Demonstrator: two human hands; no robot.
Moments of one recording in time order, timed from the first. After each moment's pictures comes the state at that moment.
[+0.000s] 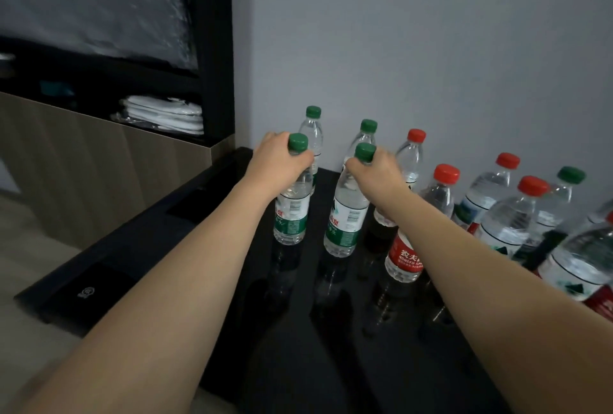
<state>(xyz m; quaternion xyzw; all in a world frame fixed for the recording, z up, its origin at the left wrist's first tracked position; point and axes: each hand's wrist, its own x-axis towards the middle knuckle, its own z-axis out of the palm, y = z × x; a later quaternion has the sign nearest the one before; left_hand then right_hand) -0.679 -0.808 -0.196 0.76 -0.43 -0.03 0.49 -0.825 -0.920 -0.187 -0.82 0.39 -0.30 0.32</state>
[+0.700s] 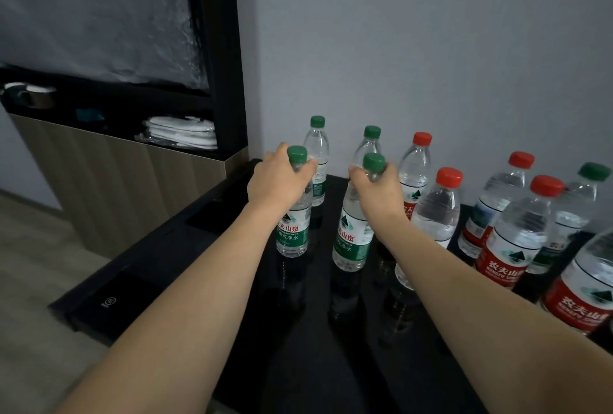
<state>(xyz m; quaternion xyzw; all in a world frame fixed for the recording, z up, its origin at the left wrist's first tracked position) -0.687 -0.812 -0.208 0.84 -0.35 0.08 0.40 -0.824 -0.917 -0.220 -0.69 0.34 -0.43 0.47</state>
